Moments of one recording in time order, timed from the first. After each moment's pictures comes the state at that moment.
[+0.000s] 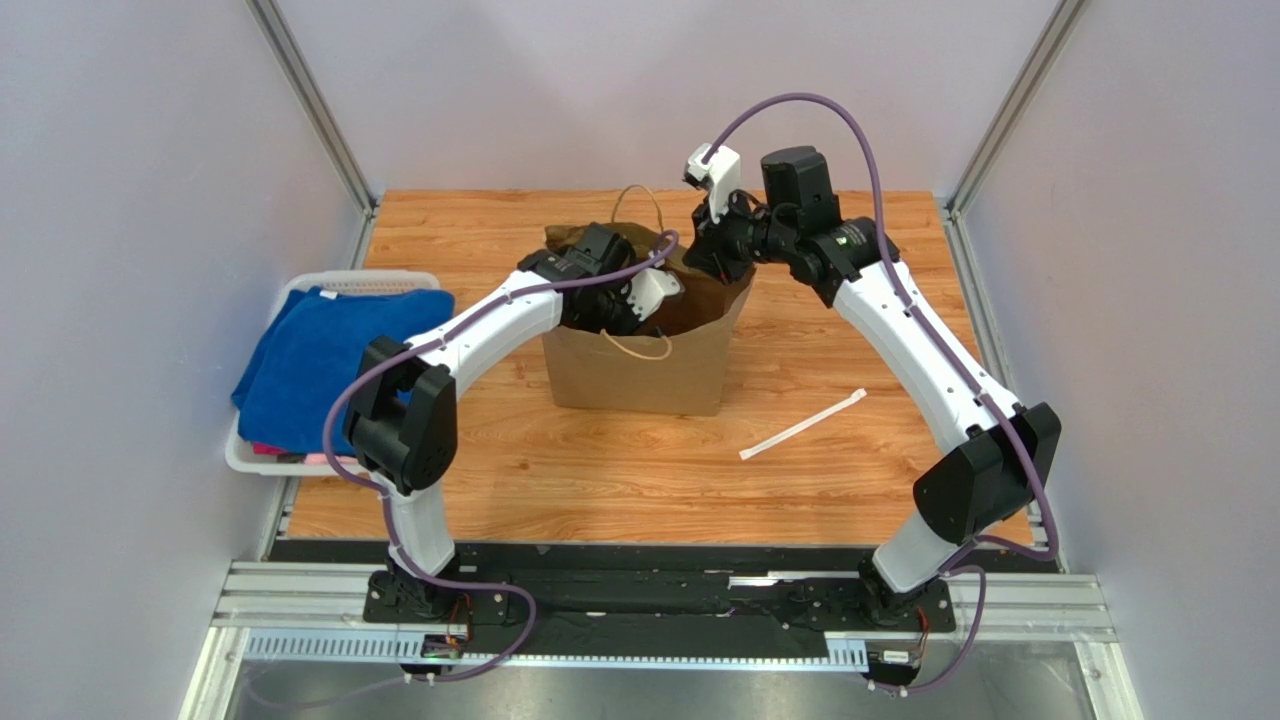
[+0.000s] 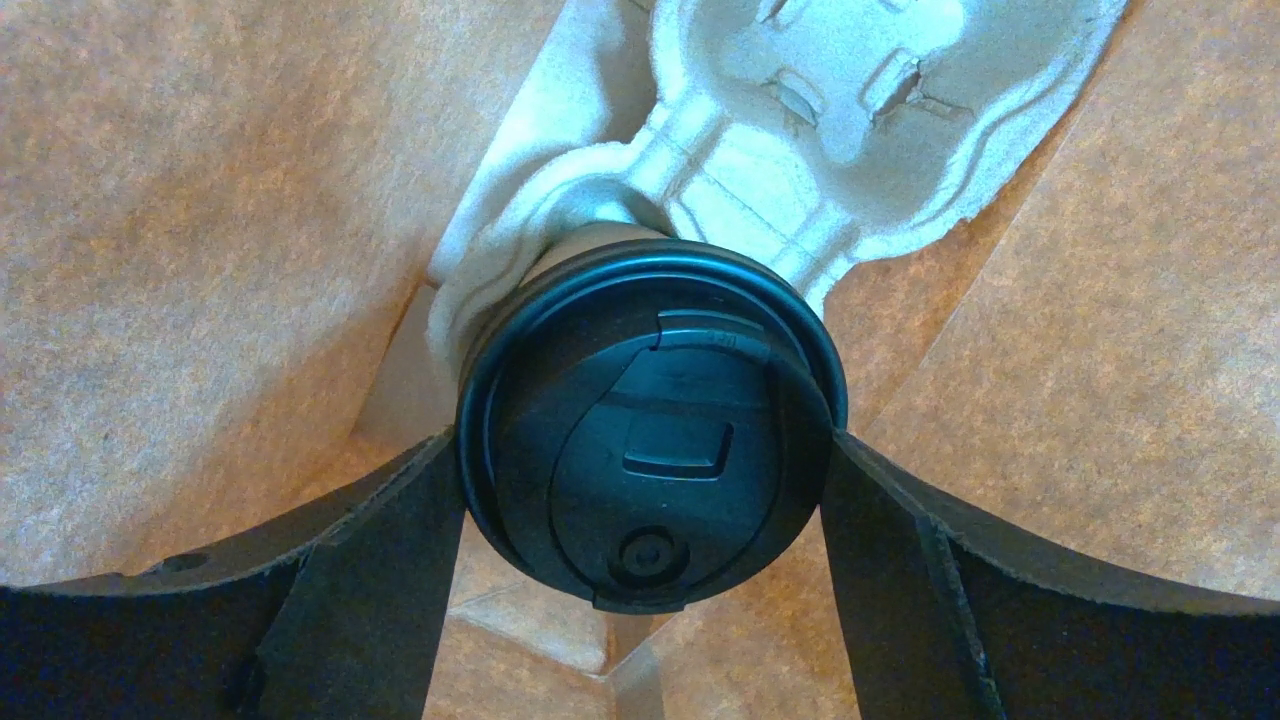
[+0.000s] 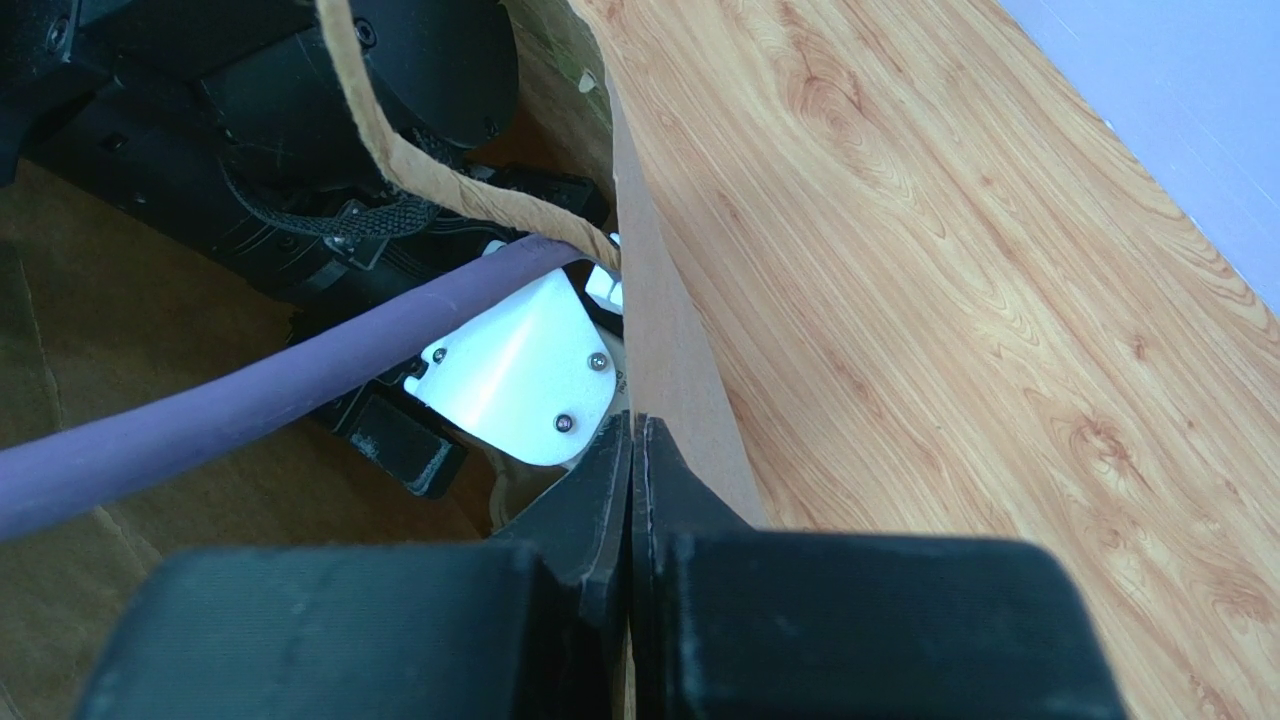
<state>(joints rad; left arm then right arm) -0.57 1.87 1.52 -0.80 0.24 0.45 0.46 1.62 1.69 -0.61 -0.46 -0.26</state>
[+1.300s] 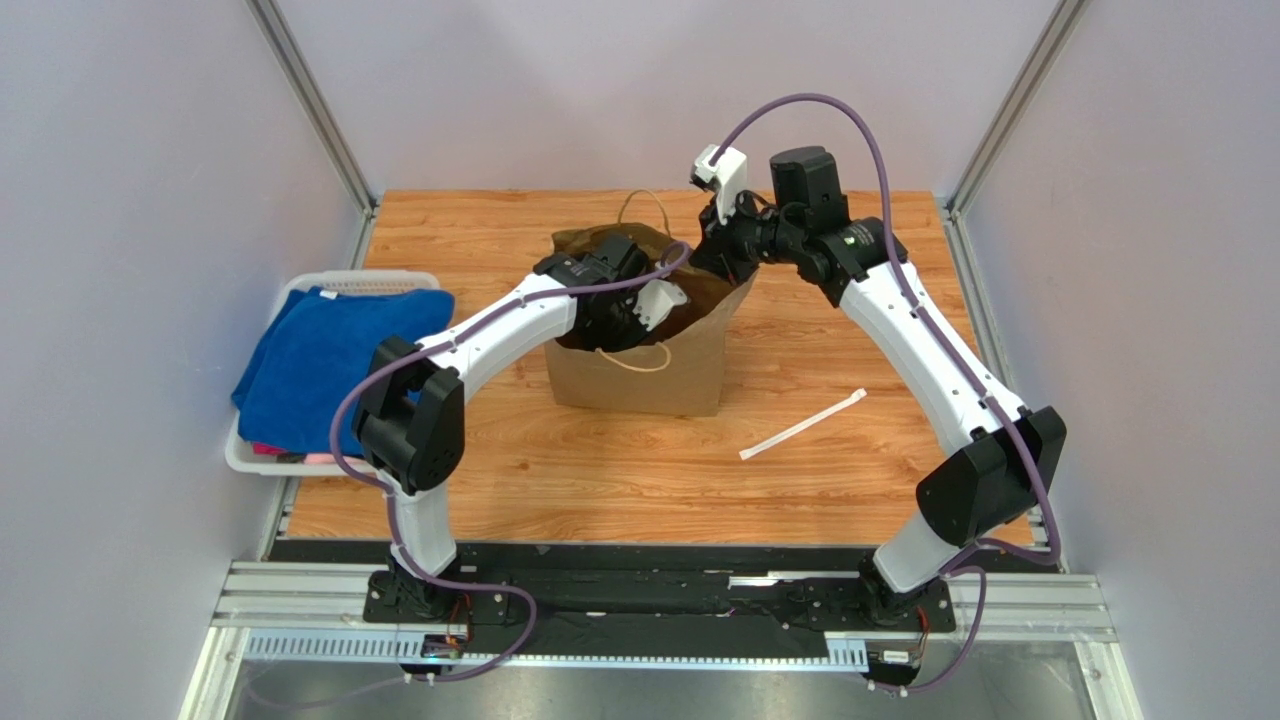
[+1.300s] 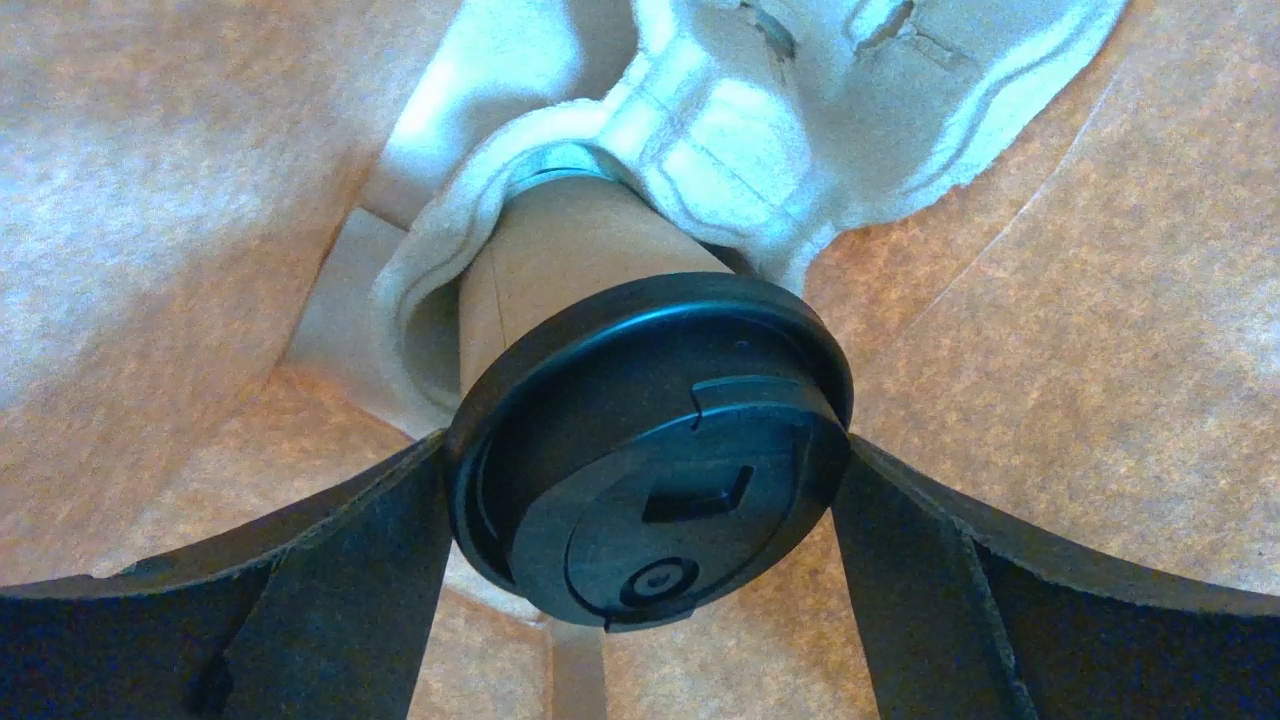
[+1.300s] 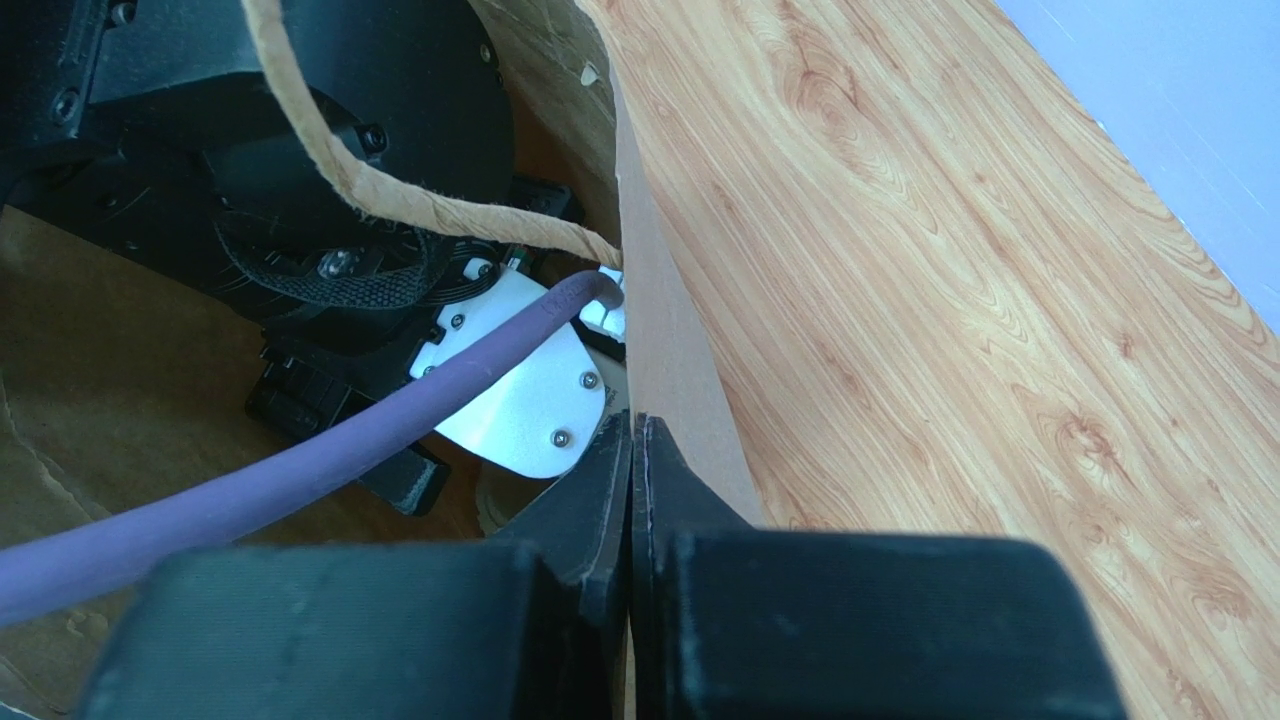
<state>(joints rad) -0.63 1.87 1.56 -0.88 0.14 0.36 0.44 1.61 1.68 -0.62 -0.49 -0.29</state>
